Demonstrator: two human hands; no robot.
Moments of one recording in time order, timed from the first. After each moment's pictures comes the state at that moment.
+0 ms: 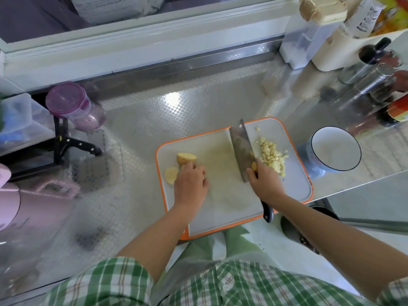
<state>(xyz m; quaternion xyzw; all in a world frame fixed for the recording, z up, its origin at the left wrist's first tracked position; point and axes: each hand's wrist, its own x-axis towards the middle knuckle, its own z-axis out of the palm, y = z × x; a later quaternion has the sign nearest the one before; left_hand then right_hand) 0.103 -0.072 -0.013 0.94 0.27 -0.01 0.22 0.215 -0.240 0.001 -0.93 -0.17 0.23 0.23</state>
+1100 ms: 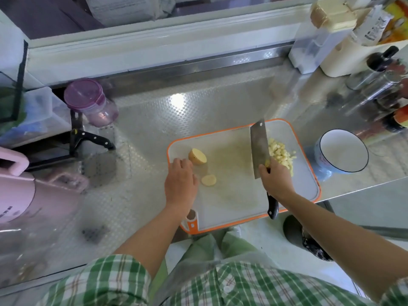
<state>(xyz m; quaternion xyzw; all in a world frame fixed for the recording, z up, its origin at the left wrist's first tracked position) 0.072 -0.041 -0.012 0.92 0.33 0.03 0.18 0.215 -0.237 -0.001 -0.94 -0.10 0.21 0.24</state>
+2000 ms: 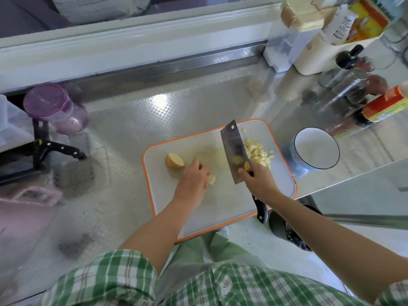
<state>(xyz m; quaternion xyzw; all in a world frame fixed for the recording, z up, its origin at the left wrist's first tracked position) 0.122 -0.083 -0.013 0.96 0.13 -0.03 0.26 0.224 -0.255 0.007 -0.91 -0.12 0.25 0.30</state>
